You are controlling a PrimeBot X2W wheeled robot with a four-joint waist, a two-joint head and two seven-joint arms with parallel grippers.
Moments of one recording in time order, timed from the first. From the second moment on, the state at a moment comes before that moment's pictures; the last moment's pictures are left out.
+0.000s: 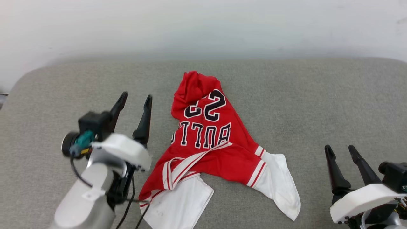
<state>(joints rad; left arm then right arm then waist) -0.48 0.34 -0.46 0.36 -0.59 0.07 -0.26 0.02 -0.05 -0.10 -0.07 0.27 0.13 0.10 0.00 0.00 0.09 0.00</state>
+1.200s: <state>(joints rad) -0.03 0.35 -0.34 -0.02 -0.48 0.18 -0.26 0.04 -0.19 0.13 0.02 0.23 0.13 0.70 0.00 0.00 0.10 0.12</state>
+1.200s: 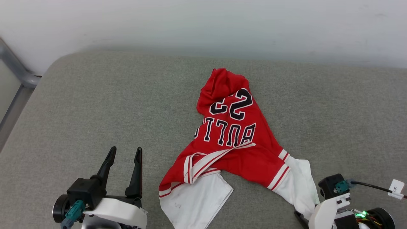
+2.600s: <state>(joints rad) -0.13 0.45 -0.69 0.10 -0.69 -0.10 0.55 0.00 -0.12 0.08 0.03 0.26 0.13 0.66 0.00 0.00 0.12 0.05</state>
